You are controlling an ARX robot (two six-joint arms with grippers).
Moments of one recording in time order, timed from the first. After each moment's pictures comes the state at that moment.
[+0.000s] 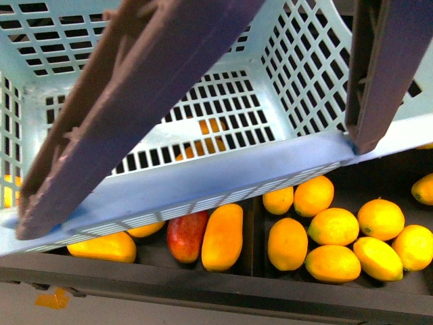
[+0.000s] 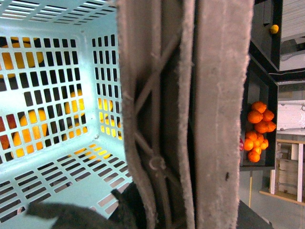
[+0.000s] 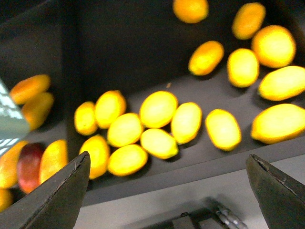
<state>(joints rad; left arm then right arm) -0.52 1.46 1.33 -0.50 0.25 -0.88 -0.36 0.57 0.19 -0.27 -0.21 0.16</state>
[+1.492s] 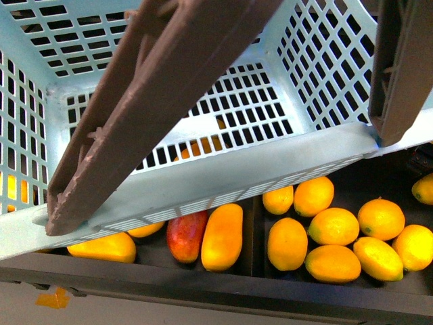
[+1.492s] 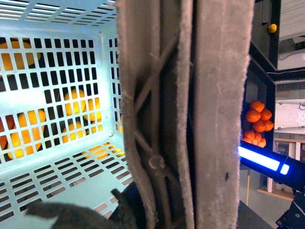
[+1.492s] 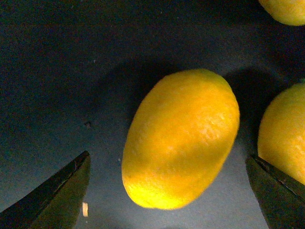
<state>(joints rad) -0.52 1.46 1.33 -0.50 0.26 -0.88 -0.27 2.54 1.36 0.09 0.09 0.39</state>
